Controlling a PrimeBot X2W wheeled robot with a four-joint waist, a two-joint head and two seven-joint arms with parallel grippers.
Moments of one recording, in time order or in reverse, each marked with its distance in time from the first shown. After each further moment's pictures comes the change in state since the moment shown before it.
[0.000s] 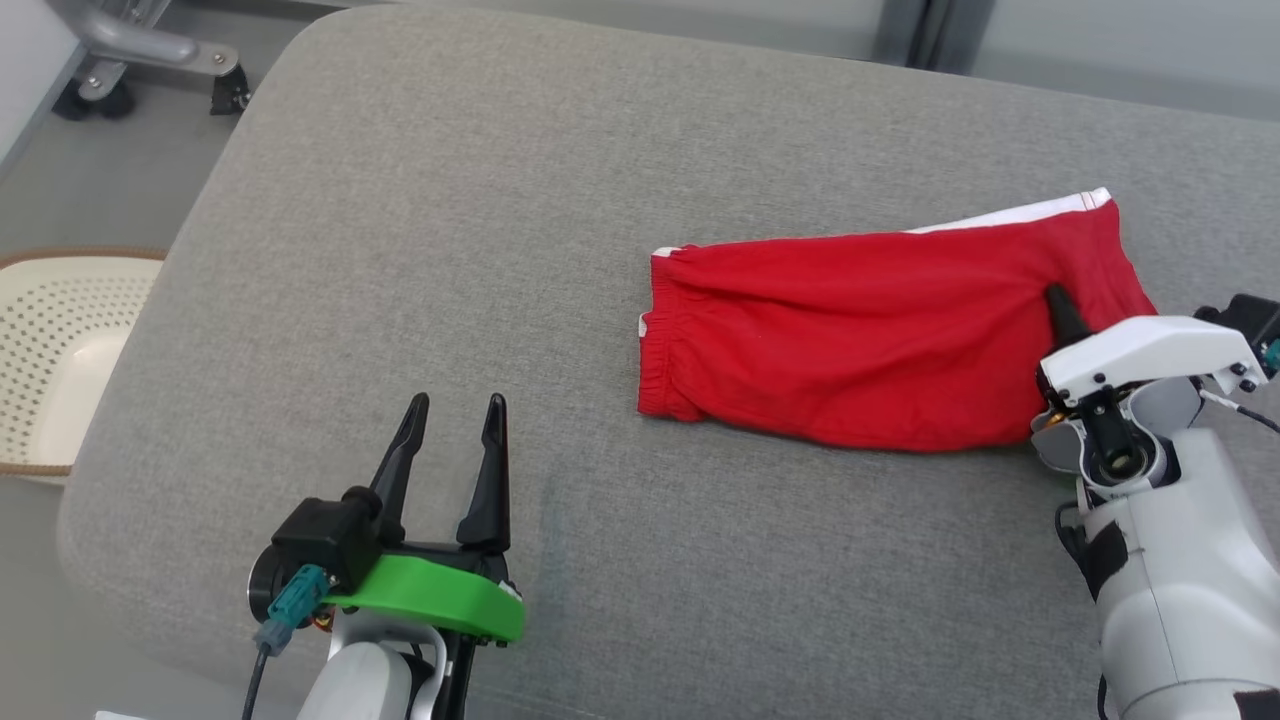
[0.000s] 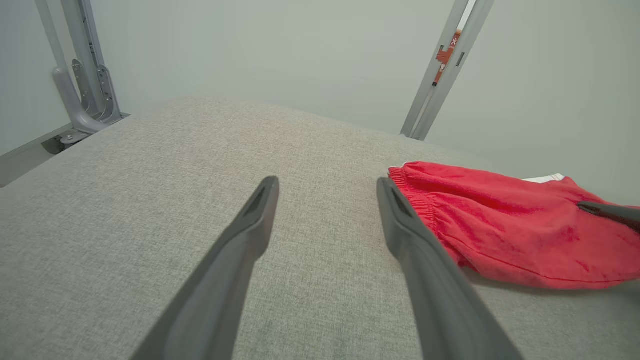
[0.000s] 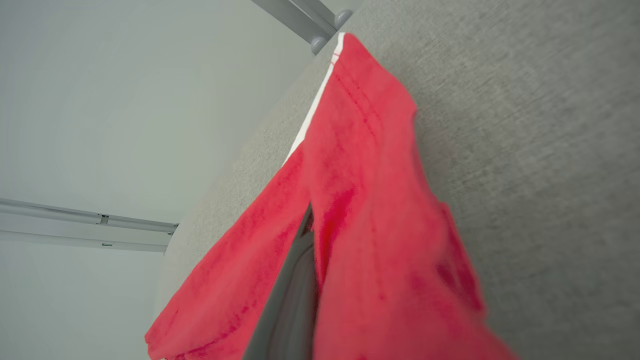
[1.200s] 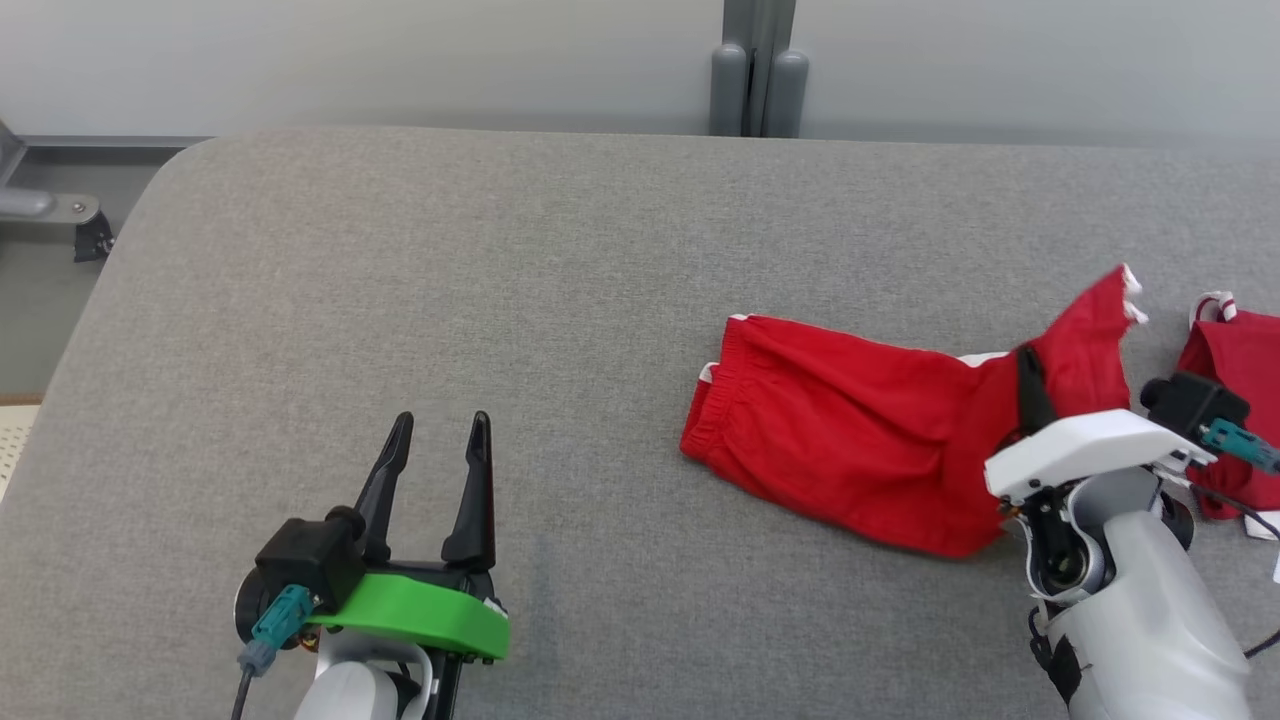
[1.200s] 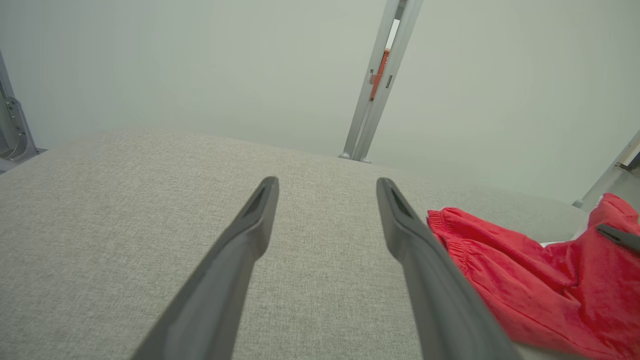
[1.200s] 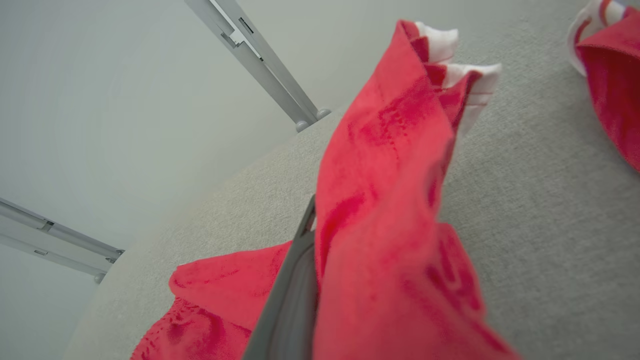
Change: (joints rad) left arm 0.037 -0.001 0.038 -0.010 0.018 -0.021 0.000; right arm 0.232 -0.001 0.216 -0.171 -0.106 -0.001 -0.223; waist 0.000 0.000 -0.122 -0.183
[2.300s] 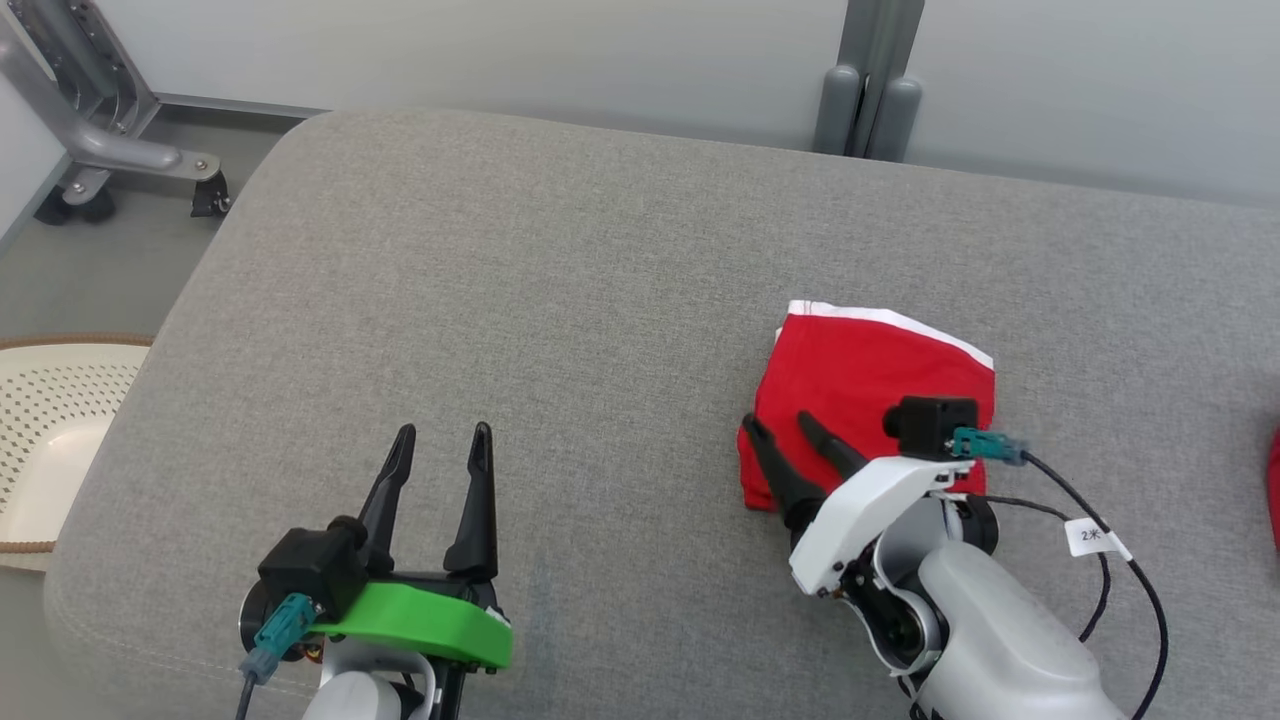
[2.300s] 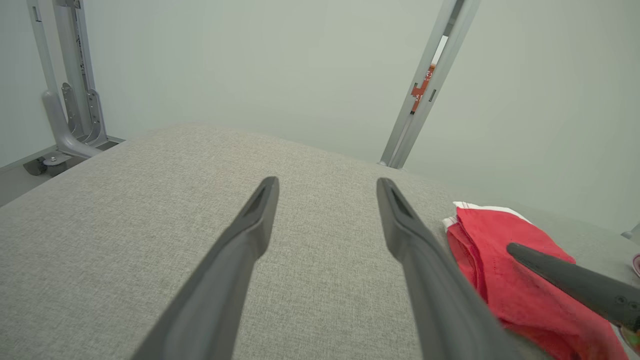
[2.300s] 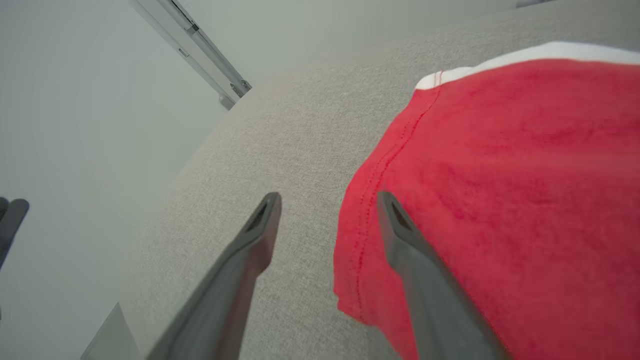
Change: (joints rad) left arm 0.014 0.000 -0.005 0.004 -0.024 0.007 0.000; right arm -0.006 0.002 0.536 -0.030 0.086 0.000 0.047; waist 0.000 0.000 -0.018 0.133
